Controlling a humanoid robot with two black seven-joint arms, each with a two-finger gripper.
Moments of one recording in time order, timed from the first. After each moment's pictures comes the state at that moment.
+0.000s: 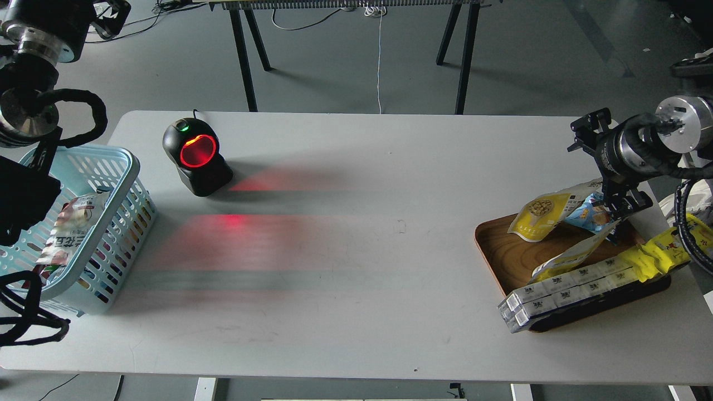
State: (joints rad) left arm -0.88 0.42 -1.19 -0.71 0.19 -0.31 -0.15; right arm 1.91 -0.66 -0.90 1.45 0.61 -0.27 -0.49
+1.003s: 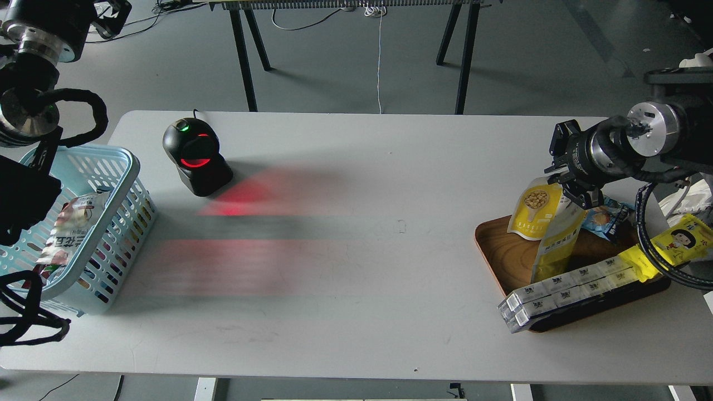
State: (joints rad) left arm -0.88 0.42 -1.19 -0.71 0.19 -0.31 -0.15; right arm 1.75 -0.66 -0.66 1.39 0.57 -0.32 -0.49
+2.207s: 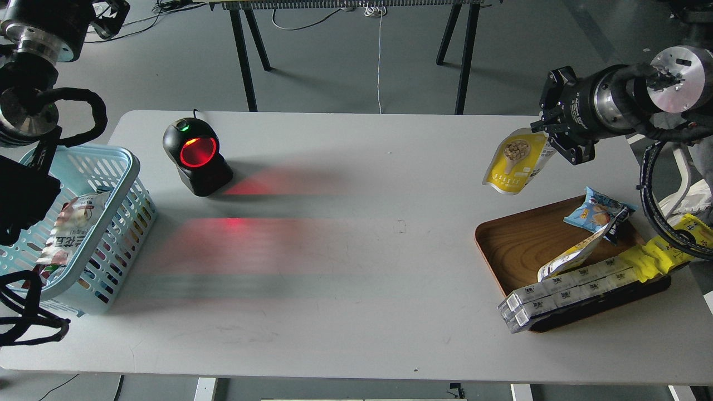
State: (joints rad) left arm -0.88 0.42 -1.19 -0.71 0.19 -0.30 -0.15; right arm 1.95 -0.71 -0.61 1.51 0.58 -0.34 -0.49
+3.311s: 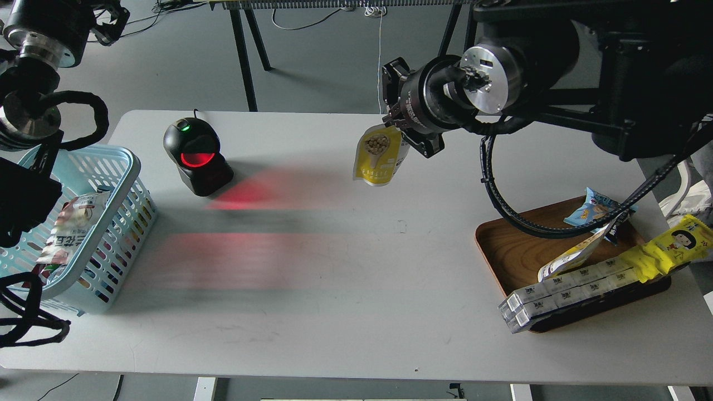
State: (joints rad) left arm -0.87 0.42 -1.18 -0.70 0.19 -0.27 -0.15; right arm 1.83 -0.23 -0.32 1.32 0.58 -0.40 -0.49
